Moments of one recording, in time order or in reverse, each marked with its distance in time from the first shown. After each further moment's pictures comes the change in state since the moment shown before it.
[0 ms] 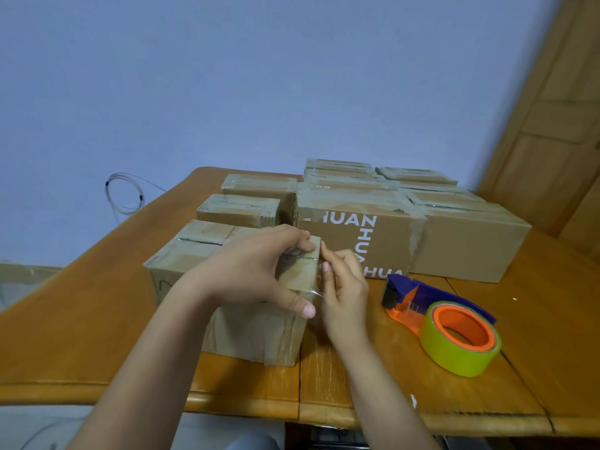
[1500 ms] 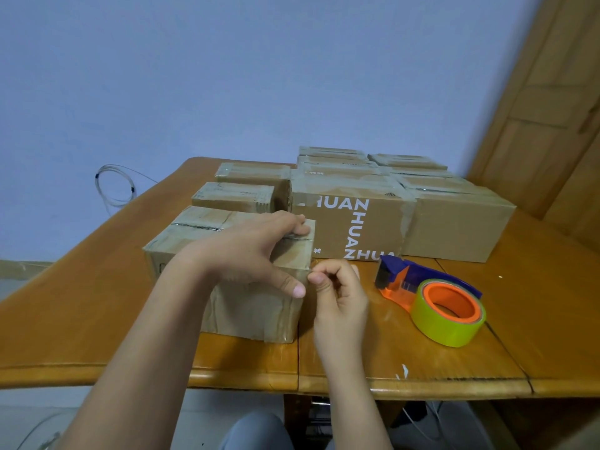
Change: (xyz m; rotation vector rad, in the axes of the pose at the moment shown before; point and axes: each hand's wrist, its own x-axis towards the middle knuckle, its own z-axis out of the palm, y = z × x) left_hand 0.003 -0.003 -0.003 0.012 -0.115 0.063; right_hand -0.038 -0.061 -0.012 0.226 0.115 0.196
